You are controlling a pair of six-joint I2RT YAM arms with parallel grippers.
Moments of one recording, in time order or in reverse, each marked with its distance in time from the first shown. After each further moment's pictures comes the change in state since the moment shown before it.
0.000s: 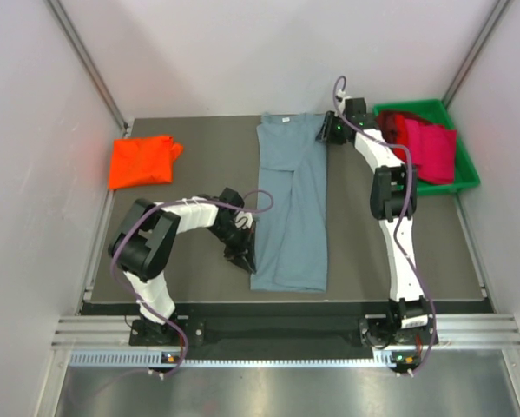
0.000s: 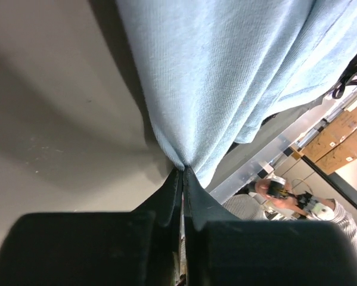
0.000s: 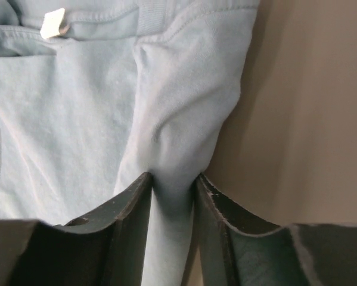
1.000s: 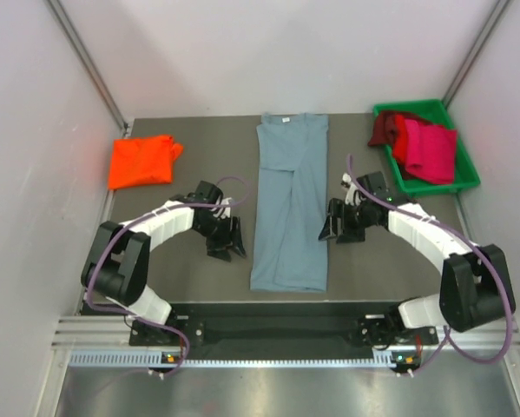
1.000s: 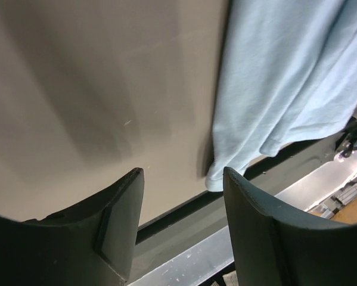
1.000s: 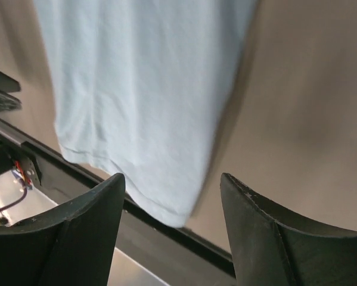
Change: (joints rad) left arm 0.121 -0.224 -0.065 0.014 -0.214 -0.049; right arm 0.161 -1.276 -1.499 -0.175 -0.120 0.078
